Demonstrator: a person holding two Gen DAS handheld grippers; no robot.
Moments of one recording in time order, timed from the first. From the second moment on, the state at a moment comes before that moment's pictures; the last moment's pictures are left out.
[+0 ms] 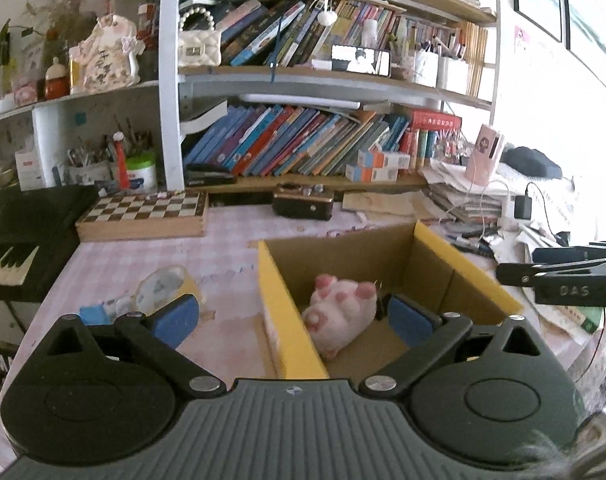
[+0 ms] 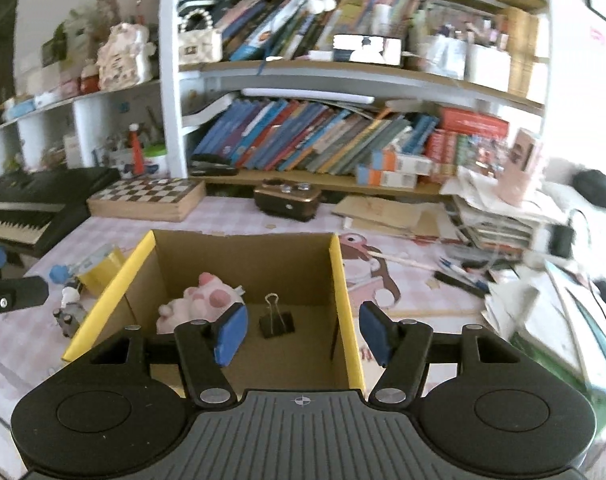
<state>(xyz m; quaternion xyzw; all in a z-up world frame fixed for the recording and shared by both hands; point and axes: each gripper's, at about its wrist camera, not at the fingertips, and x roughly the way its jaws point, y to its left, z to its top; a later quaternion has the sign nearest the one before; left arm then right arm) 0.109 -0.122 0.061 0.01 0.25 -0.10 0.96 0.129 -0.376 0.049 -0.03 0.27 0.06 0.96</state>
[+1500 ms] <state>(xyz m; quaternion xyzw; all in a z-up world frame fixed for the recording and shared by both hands) 0.006 0.007 -0.009 0.02 0.33 -0.14 0.93 -0.015 -0.207 -0.028 0.01 0.37 0.00 0.93</state>
